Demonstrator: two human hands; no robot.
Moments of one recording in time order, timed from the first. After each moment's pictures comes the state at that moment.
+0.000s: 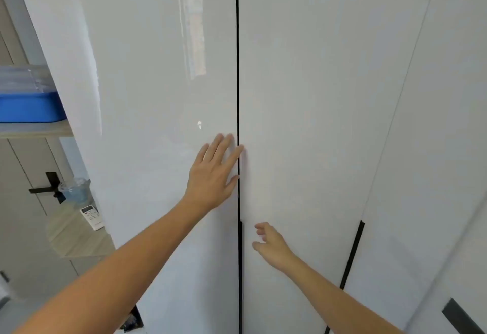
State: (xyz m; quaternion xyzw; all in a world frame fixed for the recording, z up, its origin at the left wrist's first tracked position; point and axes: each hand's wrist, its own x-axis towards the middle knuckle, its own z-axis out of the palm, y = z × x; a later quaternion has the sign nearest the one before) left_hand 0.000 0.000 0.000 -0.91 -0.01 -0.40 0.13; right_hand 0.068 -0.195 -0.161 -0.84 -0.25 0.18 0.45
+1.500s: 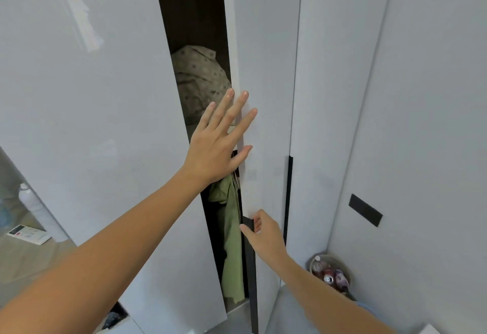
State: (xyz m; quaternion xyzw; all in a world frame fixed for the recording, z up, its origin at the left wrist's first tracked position) left_hand -0.081 -0.122 0.041 -0.85 0.23 -0.47 0.11; right_hand -0.097 -0.277 -0.204 -0.86 -0.05 -0.06 0.51
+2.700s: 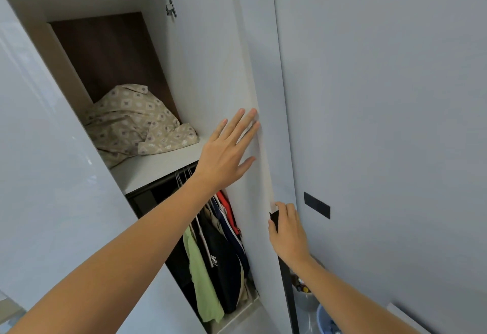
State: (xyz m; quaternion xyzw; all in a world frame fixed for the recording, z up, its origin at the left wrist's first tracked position) left_hand -0.079 -0.383 0.049 -0.86 0.31 -0.38 0.16; right_hand -0.113 -0.540 -0.197 -0.90 0.00 -0.22 0.37
